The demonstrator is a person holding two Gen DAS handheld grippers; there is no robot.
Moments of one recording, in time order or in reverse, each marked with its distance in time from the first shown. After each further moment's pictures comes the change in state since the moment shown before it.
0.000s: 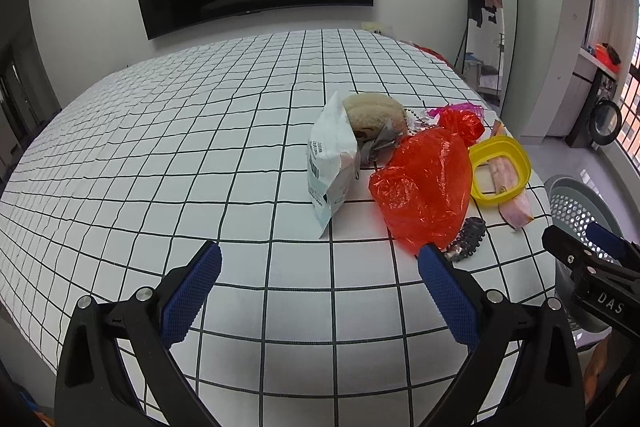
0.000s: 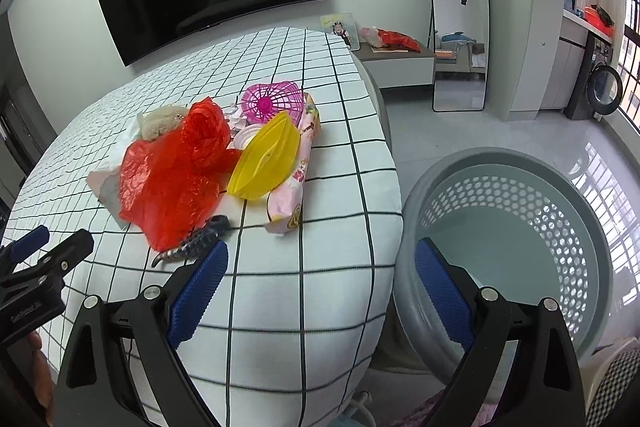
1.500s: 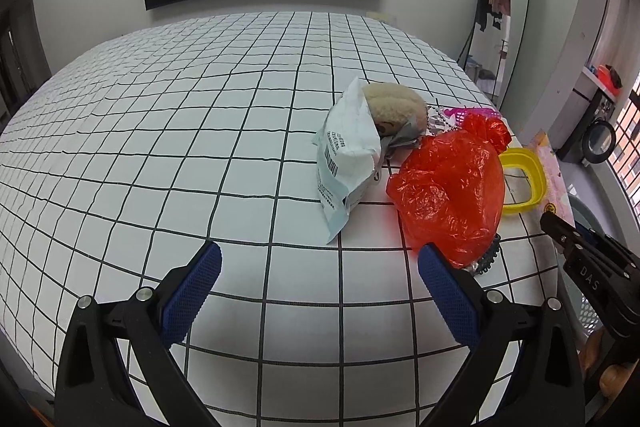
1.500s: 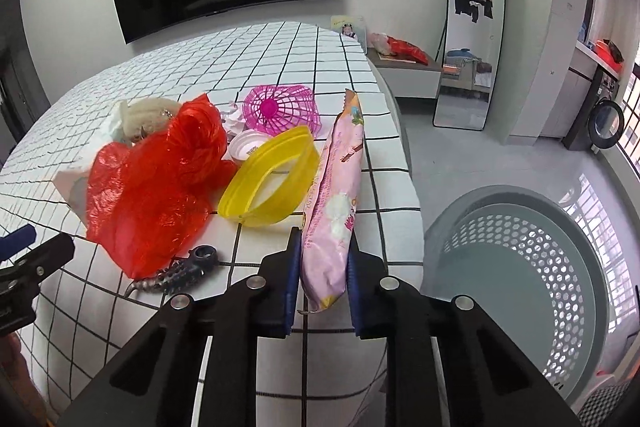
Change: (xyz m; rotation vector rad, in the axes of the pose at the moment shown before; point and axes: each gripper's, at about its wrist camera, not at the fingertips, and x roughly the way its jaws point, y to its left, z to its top) left arm 0.025 0.028 0.006 -0.085 0.053 -0.062; right arm 0.026 0.013 0.019 -0.092 -0.017 -0.039
